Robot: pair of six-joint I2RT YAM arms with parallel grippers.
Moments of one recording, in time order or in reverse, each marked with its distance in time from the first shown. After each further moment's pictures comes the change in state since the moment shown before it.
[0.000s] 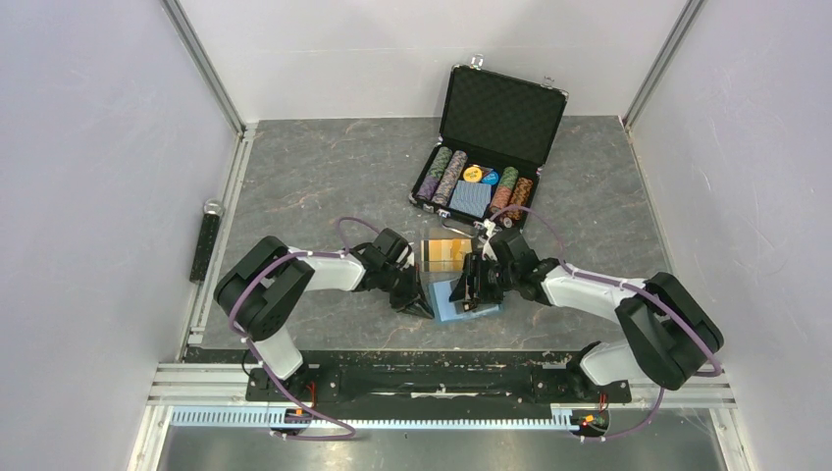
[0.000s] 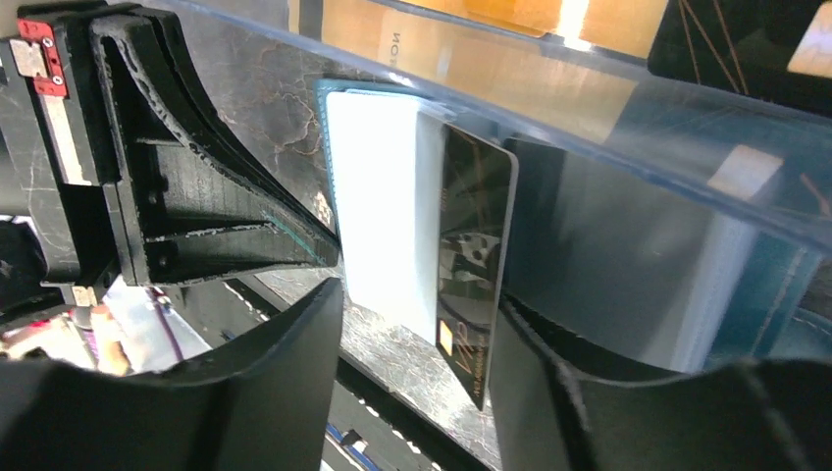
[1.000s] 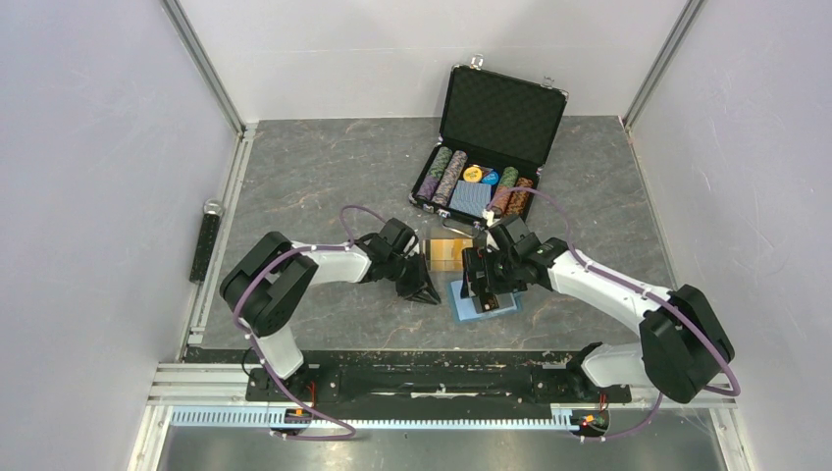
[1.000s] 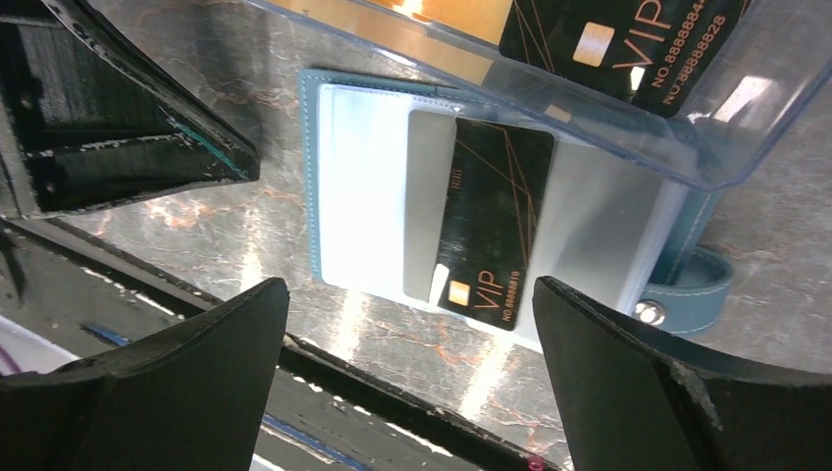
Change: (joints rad) left arm -0.003 0.037 0.101 -0.013 -0.081 -0.001; right arm 0.003 -0.074 0.225 -0.487 0.196 -0.264
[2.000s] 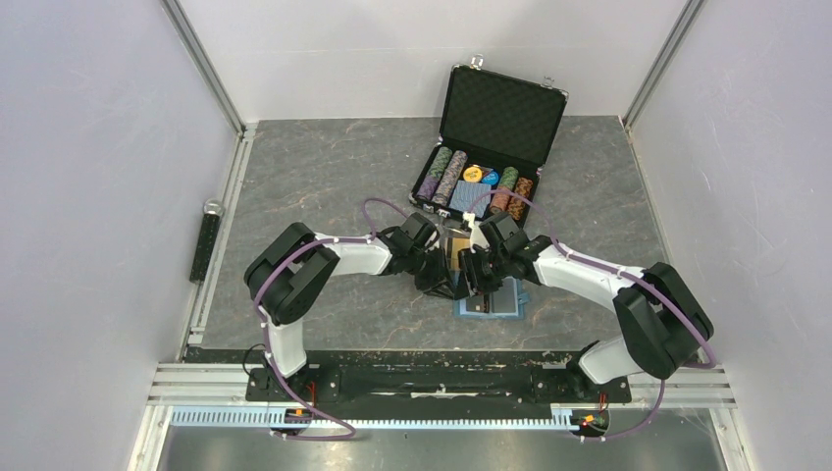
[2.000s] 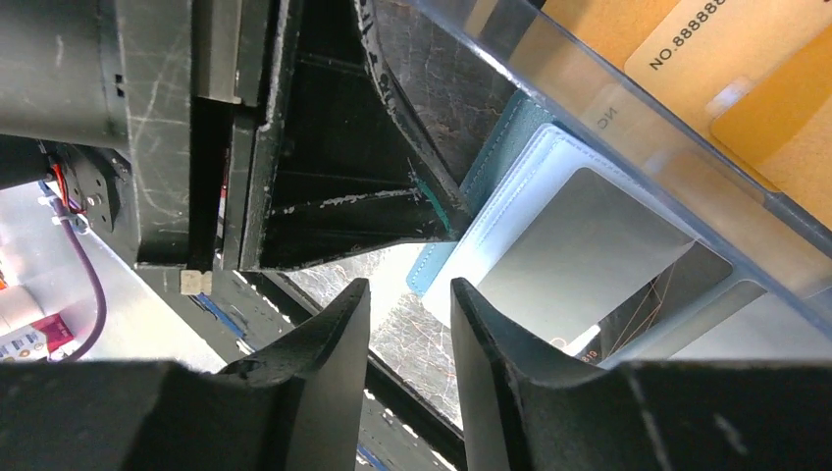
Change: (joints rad) left arm -0.068 0.130 0.163 -0.013 -0.027 -0.023; right arm 0.000 0.134 0.008 0.164 -0.244 -0.063
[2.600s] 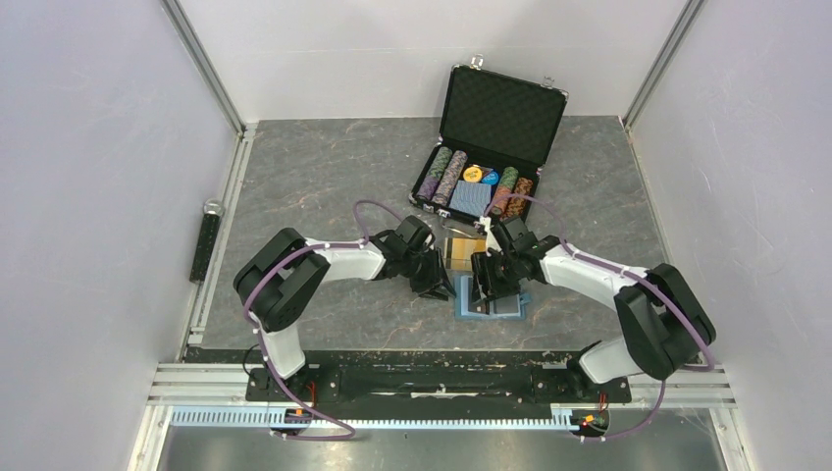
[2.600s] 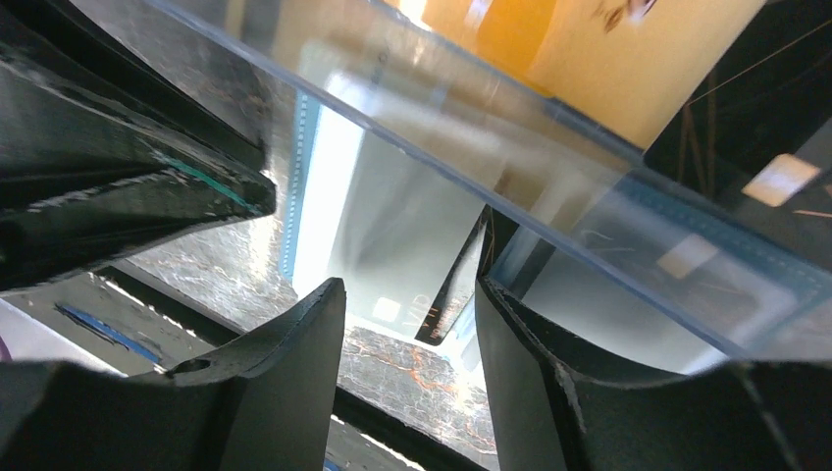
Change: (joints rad) left arm -0.003 -0.066 -0.060 0.011 -0.054 -0.030; right arm -0.072 -0.021 -0.029 -0.105 0.142 -0.036
